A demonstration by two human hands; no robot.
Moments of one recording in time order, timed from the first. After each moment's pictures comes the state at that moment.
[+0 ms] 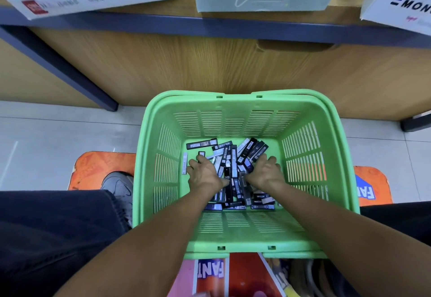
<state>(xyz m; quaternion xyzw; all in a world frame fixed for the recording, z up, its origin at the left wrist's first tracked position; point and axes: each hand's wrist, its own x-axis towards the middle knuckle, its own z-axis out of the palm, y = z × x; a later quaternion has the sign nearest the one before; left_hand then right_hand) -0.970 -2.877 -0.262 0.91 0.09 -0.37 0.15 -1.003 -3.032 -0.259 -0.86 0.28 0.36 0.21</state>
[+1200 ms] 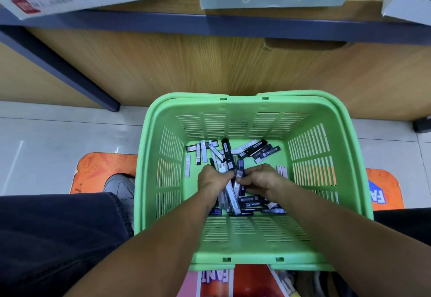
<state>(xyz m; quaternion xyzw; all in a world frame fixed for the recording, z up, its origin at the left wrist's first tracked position) -0.969 -2.885 -0.282 0.83 0.25 -0.38 0.33 -0.998 -3.028 -0.279 -0.55 0.46 0.34 0.61</state>
